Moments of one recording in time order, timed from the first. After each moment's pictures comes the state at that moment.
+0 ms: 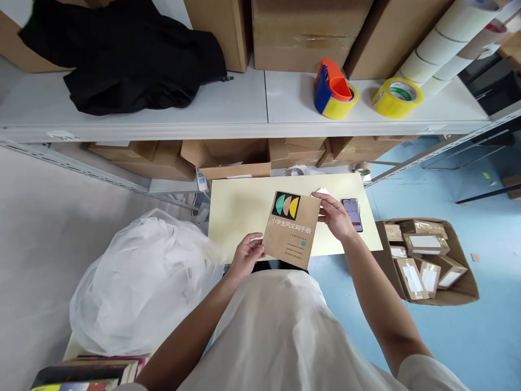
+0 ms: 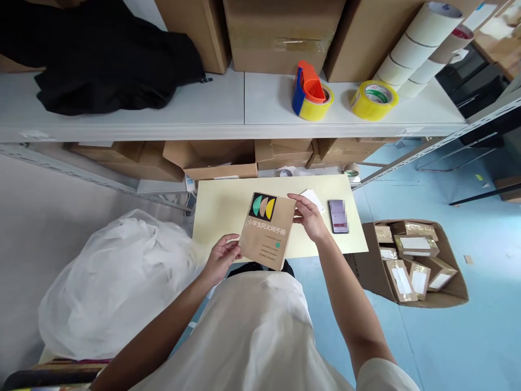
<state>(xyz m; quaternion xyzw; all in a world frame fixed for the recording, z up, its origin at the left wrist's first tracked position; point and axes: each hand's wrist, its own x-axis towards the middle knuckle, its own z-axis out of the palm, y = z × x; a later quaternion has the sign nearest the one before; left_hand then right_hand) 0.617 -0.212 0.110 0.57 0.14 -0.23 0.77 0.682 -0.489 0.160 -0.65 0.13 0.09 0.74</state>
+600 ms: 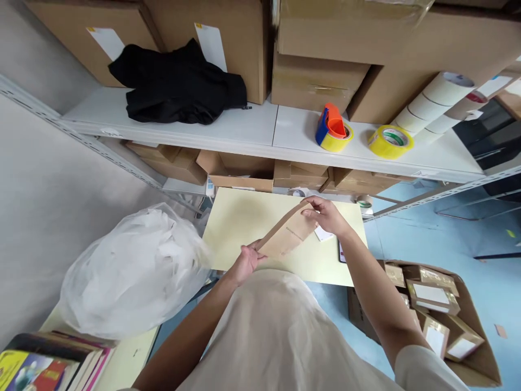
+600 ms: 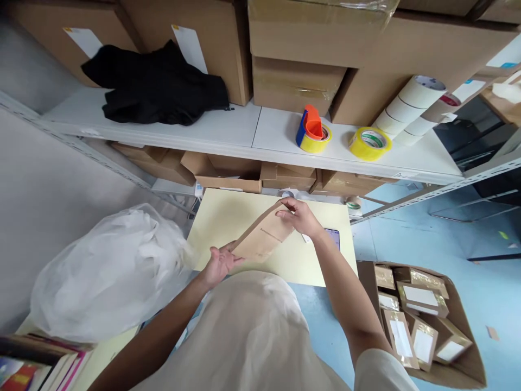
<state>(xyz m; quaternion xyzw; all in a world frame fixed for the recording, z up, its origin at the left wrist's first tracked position) 0.630 -0.266 0.145 0.51 0.06 -0.22 0.83 0.749 -0.517 0.202 -0.80 -0.16 0.09 0.58</state>
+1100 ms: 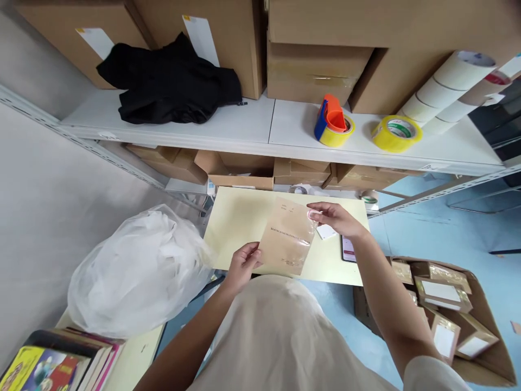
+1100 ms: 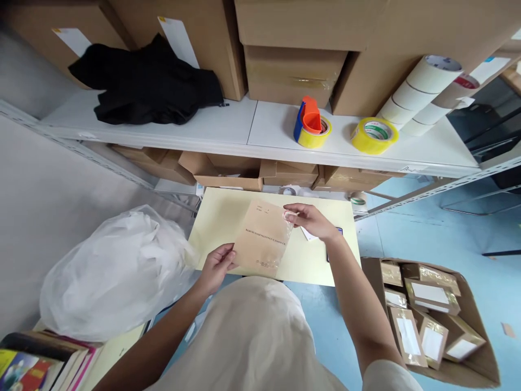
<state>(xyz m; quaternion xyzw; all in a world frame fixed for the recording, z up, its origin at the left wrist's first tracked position) 0.616 -0.268 0.138 0.61 0.17 -0.15 0.76 0.742 -0.547 0.194 -0.74 -0.05 0.22 0.63</state>
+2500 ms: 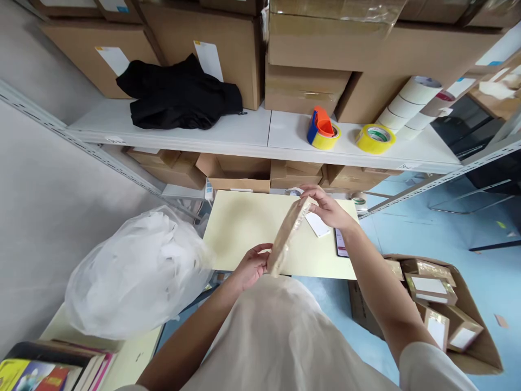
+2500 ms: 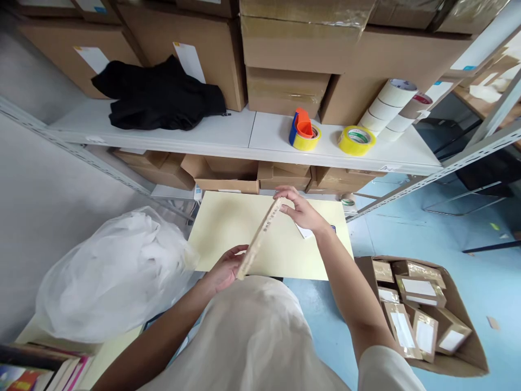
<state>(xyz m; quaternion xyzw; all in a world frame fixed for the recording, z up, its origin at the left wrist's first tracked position) 0.604 -0.278 0.137 0.42 0.18 -0.29 0.84 0.734 -0.522 0.229 -0.79 -0.28 0.03 0.55</state>
